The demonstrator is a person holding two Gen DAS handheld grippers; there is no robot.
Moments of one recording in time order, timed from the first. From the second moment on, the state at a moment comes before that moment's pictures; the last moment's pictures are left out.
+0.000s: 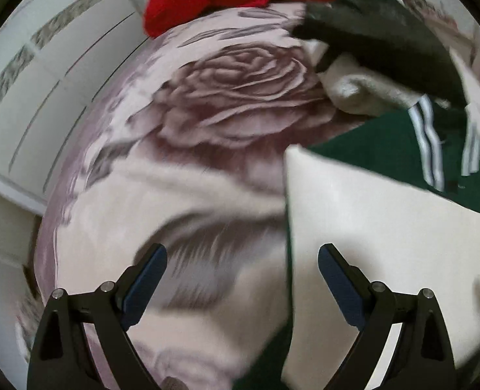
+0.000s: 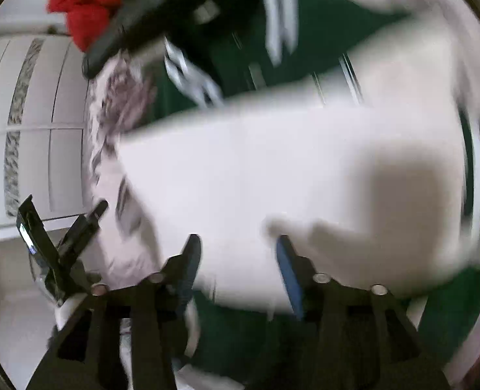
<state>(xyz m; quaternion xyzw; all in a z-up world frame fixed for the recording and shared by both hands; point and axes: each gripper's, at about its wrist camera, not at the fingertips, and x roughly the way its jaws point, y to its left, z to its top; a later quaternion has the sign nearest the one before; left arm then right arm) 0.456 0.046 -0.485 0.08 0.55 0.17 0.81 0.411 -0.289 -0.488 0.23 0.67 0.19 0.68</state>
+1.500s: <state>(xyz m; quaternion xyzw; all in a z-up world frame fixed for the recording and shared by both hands) 0.507 0.022 -0.532 0.20 0.52 0.18 0.81 0.558 -0.260 -0.569 0.10 0.69 -0.04 0.72</state>
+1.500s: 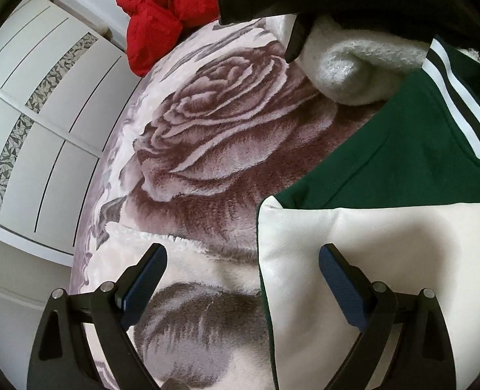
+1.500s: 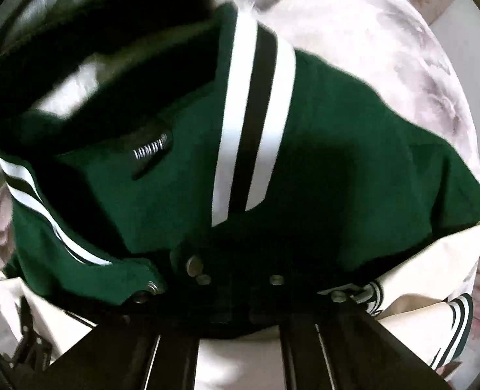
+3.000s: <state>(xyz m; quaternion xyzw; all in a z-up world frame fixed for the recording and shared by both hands) 0.209 -0.150 -0.522 0.18 0.61 0.23 0.73 0.302 -0.500 -0.607 0.06 0.73 0.11 0.67</state>
